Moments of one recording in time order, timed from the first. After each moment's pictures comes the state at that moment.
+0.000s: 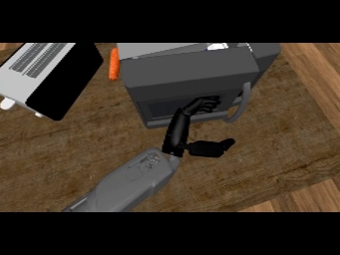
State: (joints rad) left arm -0.77 0.00 -0.88 -0.87 0.71 0.69 -0.48; right arm 0.00 -0.57 -0.21 -1.71 -0.28 0.49 -0.52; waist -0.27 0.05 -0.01
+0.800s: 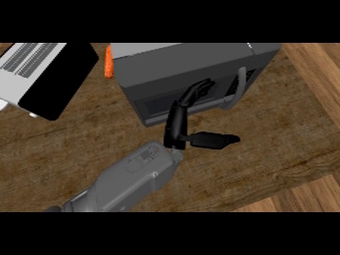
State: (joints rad) left arm -0.82 0.00 -0.86 -0.87 0.88 0.76 -0.57; right arm -0.13 -0.67 -0.28 -1.72 -0.14 0.41 -0.54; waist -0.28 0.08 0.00
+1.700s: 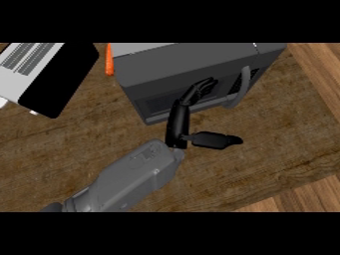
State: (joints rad) left arm -0.85 0.00 -0.89 -0.85 0.97 0.75 -0.66; right arm -0.20 -0.57 -0.22 -1.59 -0.32 0.48 -0.49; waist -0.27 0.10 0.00
